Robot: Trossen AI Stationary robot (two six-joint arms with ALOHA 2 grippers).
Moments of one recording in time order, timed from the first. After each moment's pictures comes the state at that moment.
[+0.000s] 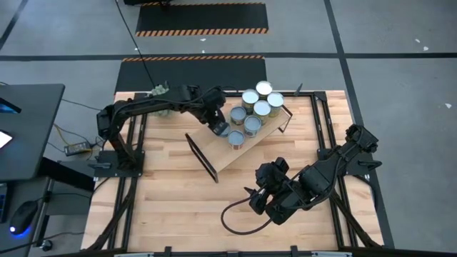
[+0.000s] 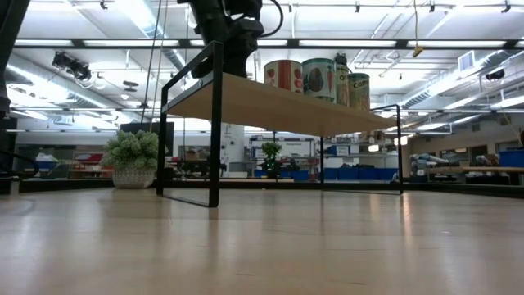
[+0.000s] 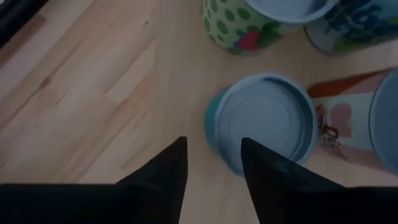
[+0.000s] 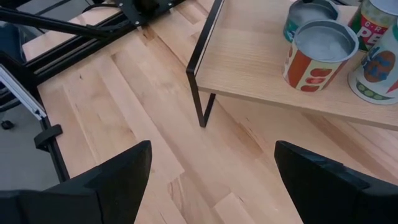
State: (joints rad) left arm 0.30 1.75 1.65 -1.04 -0.01 -0.42; right arm 0.63 1.77 1.86 -1.20 0.71 1.15
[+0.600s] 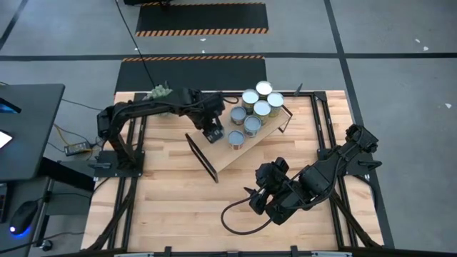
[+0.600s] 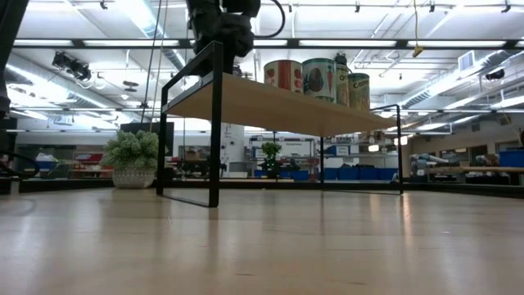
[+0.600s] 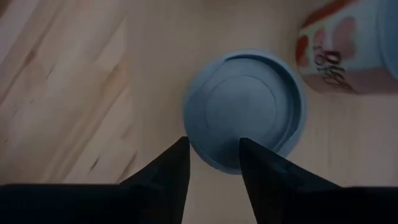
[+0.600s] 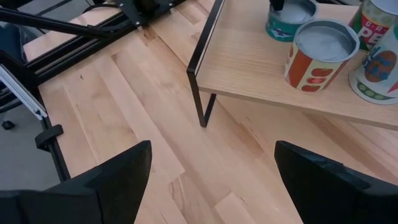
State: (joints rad) left arm 0.26 1.75 1.65 -1.16 0.01 -0.35; right arm 0.63 1.77 1.86 -1.20 0.71 1.15
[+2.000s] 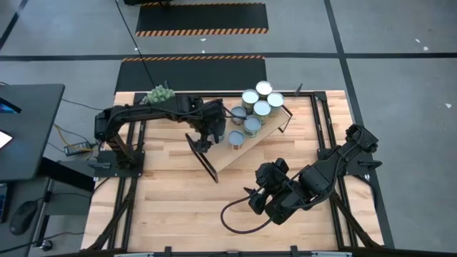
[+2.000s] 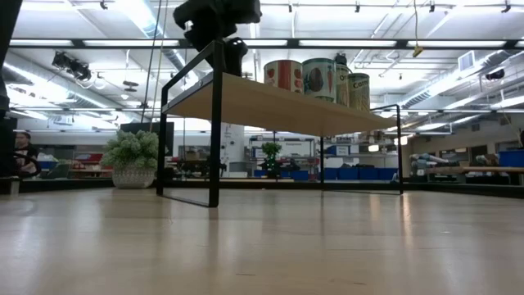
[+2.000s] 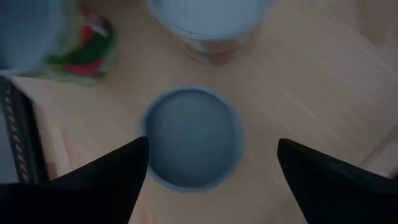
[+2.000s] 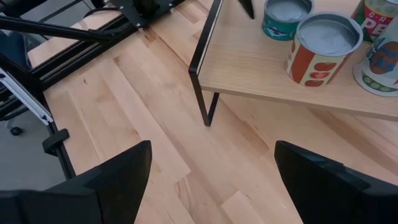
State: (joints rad) left arm 0.18 1.72 1.65 -1.11 0.01 0.43; right arm 0.63 1.77 1.86 -1.19 0.71 1.19
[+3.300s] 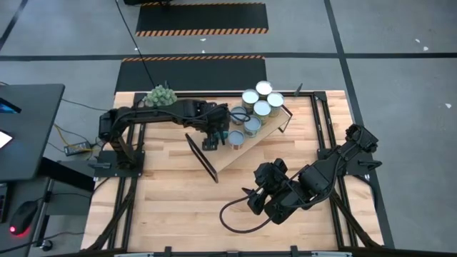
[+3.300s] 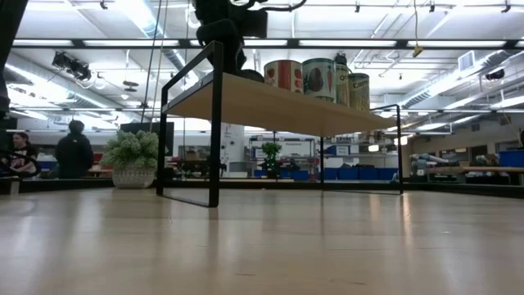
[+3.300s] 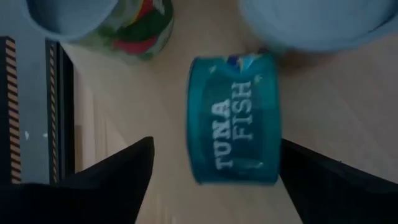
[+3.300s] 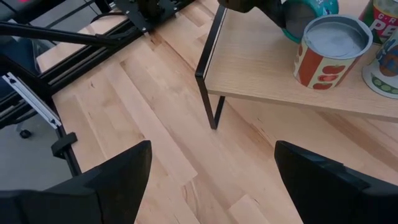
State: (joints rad) left arm 0.15 1.76 1.64 -1.05 -0.20 0.21; right arm 0.63 1.77 1.86 -1.16 0.70 1.17
